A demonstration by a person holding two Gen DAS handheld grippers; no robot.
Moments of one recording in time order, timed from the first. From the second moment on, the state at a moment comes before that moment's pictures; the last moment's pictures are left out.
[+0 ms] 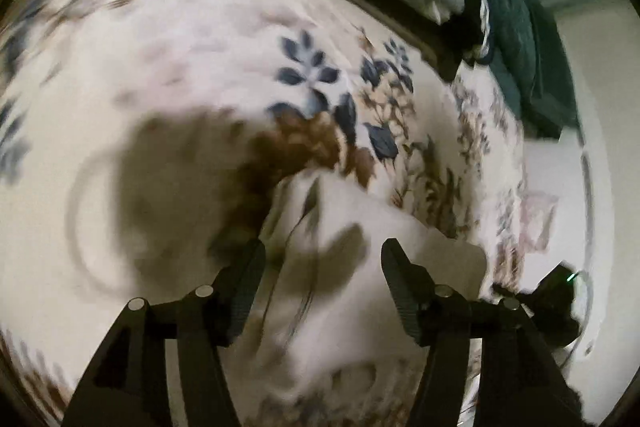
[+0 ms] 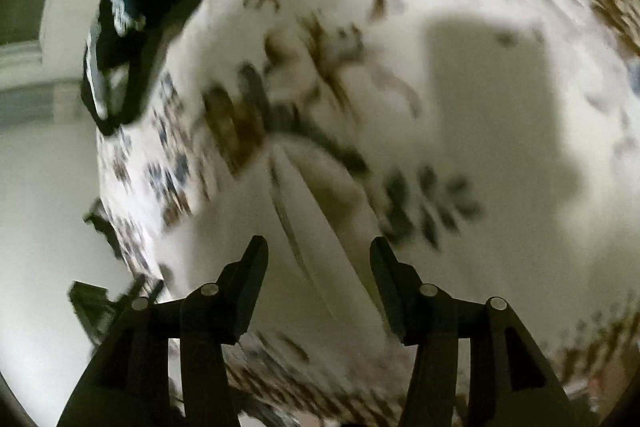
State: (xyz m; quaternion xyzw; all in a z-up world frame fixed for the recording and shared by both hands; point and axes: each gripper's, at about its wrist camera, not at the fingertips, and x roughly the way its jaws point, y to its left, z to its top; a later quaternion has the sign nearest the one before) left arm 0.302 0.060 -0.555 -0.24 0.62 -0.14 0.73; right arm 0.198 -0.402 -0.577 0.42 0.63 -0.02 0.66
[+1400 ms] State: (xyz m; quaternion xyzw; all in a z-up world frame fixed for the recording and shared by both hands) left arm 0.297 0.078 -0.625 -0.43 0.59 -0.27 0.63; right arm 0.219 -0.399 -0.675 0.52 0.63 0.17 0.55
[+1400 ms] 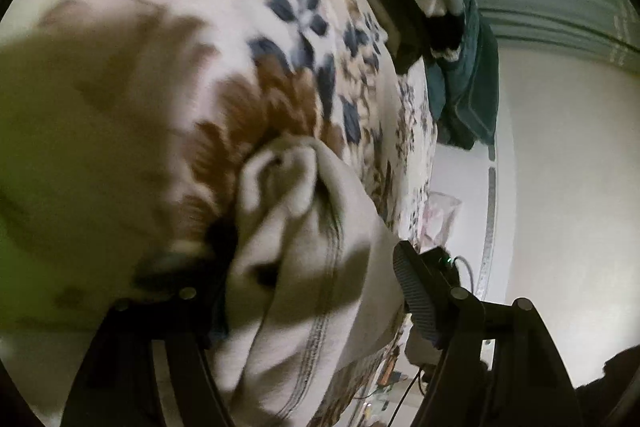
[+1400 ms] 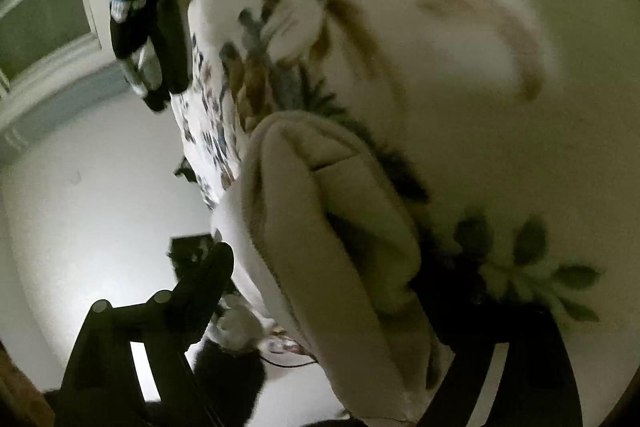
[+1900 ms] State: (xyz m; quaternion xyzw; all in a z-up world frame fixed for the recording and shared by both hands) left arm 0.329 0.073 -0.524 -0.33 0.58 -0.25 0.70; right arm 0.254 -0.373 -0.570 0.49 0.60 0.12 0.62
